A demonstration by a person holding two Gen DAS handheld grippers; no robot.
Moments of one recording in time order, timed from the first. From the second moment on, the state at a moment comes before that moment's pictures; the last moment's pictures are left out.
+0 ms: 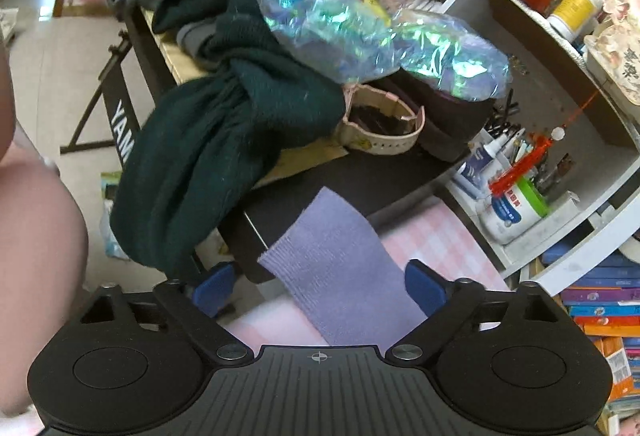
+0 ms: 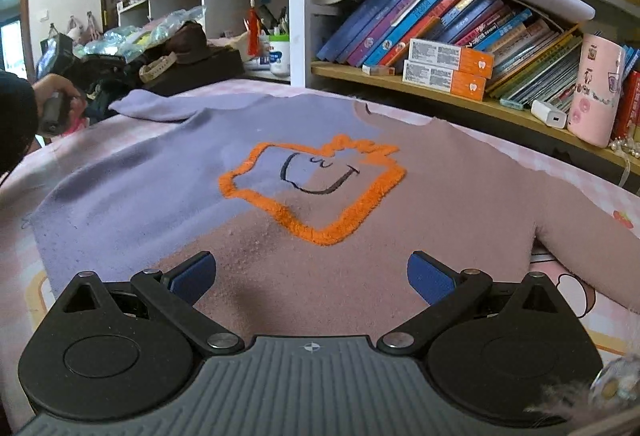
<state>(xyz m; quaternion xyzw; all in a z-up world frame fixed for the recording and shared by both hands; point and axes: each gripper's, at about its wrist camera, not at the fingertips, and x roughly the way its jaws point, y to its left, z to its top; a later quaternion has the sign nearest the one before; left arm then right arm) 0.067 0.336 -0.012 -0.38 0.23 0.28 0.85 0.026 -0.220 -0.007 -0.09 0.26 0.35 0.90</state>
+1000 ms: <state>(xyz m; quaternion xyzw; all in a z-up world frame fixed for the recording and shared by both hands) 0.067 0.332 -0.006 -0.35 0.22 0.28 0.87 0.028 -0.220 -0.009 -0.09 0.27 0.32 0.90</state>
